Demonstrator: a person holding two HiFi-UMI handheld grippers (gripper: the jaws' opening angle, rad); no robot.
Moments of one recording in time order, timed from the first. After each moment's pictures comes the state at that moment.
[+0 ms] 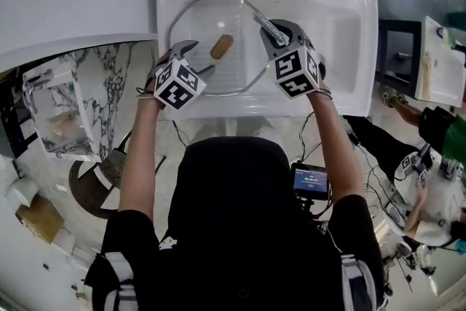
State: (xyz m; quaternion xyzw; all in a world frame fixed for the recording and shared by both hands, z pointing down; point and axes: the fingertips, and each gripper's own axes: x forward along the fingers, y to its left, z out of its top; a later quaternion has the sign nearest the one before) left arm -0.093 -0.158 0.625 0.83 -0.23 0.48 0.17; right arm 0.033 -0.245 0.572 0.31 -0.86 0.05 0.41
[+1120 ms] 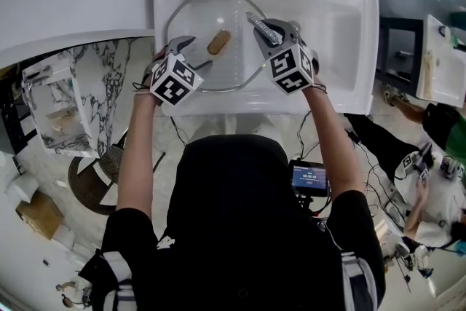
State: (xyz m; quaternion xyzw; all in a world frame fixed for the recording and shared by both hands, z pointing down) left arm -0.092 -0.158 0.625 0.83 -0.24 0.48 0.17; right arm 0.027 -0.233 0.598 0.28 -0.87 0.04 0.39
